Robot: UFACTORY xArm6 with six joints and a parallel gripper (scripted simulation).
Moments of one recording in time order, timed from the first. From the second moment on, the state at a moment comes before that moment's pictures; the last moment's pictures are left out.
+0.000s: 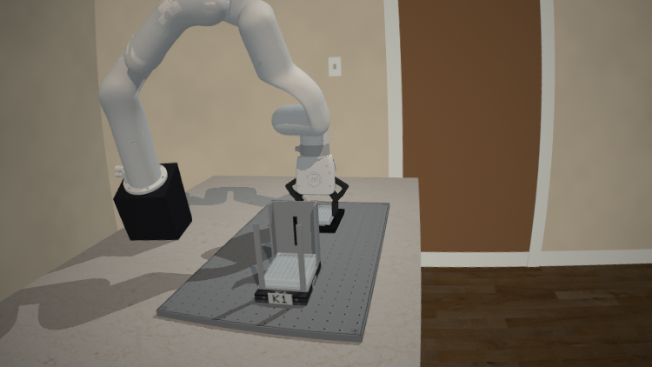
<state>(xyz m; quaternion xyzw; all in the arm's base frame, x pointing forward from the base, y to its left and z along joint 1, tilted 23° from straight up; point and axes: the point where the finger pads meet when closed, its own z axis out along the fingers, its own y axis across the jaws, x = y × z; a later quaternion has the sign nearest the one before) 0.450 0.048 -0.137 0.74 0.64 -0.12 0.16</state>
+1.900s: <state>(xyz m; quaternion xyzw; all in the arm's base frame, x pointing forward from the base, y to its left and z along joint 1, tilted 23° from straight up) 0.449 0.060 -0.110 0.74 0.64 -0.12 0.16</state>
